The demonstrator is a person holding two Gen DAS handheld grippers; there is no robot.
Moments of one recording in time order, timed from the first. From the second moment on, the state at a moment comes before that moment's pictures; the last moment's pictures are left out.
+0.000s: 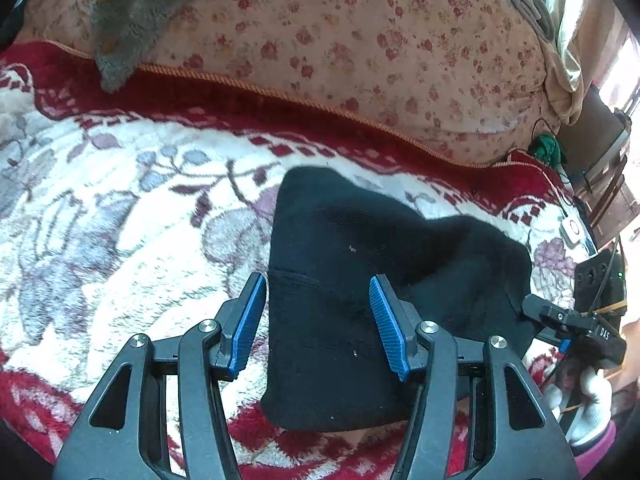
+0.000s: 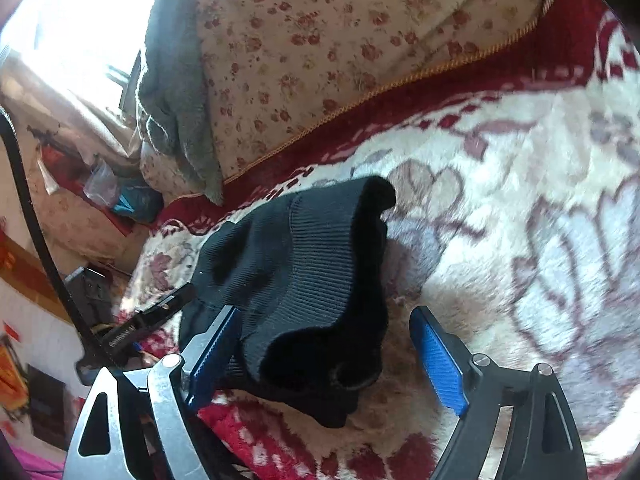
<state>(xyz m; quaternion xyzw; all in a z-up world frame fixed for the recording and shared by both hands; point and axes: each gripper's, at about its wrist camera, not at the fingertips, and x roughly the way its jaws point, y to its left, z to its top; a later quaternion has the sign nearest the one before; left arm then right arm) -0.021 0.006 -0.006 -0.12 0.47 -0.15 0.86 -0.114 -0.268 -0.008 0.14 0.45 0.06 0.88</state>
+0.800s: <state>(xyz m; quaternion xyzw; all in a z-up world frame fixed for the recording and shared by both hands) -0.003 0.005 -0.034 -0.17 0.48 -0.20 0.84 -0.099 -0.244 -0.023 0.06 0.45 0.08 0.89</state>
